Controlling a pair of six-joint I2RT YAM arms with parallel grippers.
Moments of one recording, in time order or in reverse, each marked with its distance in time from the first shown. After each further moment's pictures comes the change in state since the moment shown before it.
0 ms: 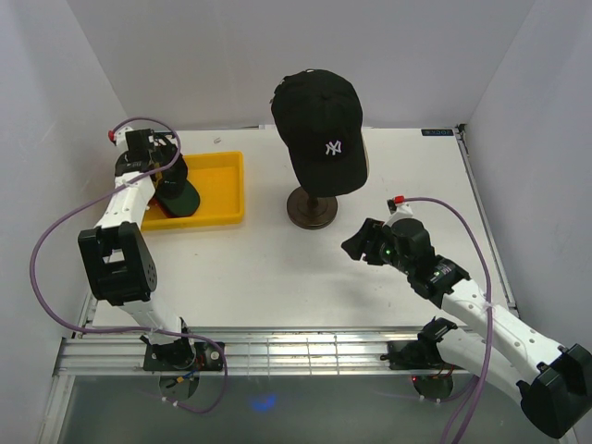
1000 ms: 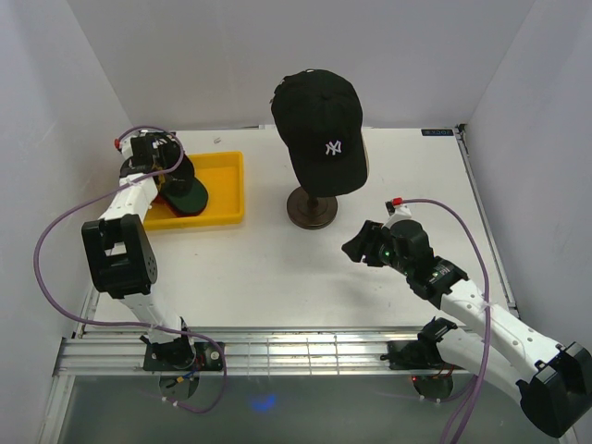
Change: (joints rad) left arm 0.001 0.059 -0.041 0.025 0.011 0.000; right arm 0.000 0.005 -0.026 0.016 -0.004 -0.016
